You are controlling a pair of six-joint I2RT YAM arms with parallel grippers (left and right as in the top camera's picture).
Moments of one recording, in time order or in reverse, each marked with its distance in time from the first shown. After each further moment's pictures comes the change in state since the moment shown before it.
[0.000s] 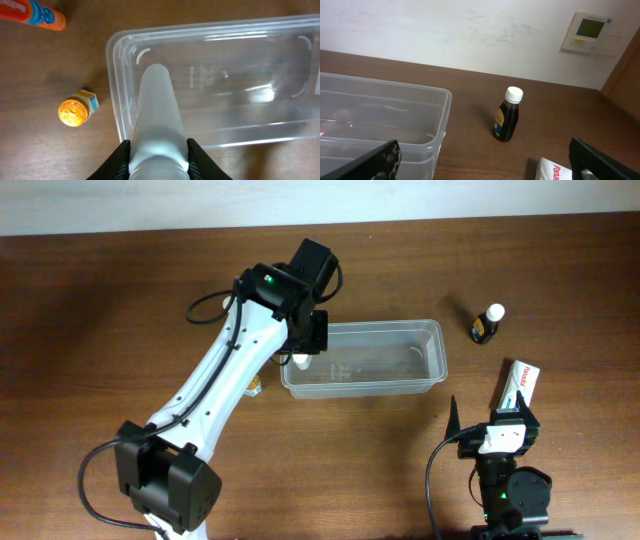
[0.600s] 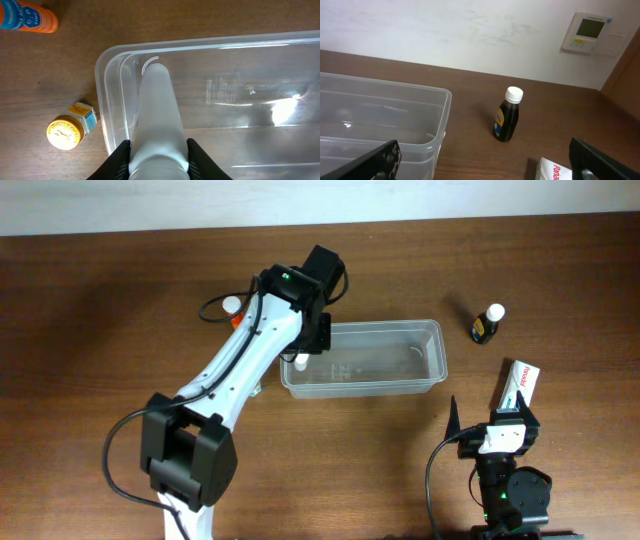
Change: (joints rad) left arm 0.000 0.124 -0.002 0.049 -0.042 -0.008; right arm 0.000 0.000 0.000 0.000 0.000 0.000
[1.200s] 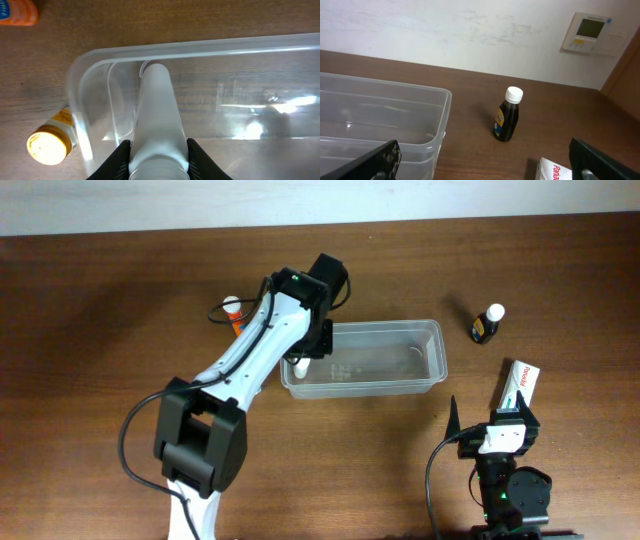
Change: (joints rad) left arm 0.000 0.084 -0.002 0.015 0.001 -0.003; right arm 0.000 0.000 0.000 0.000 0.000 0.000
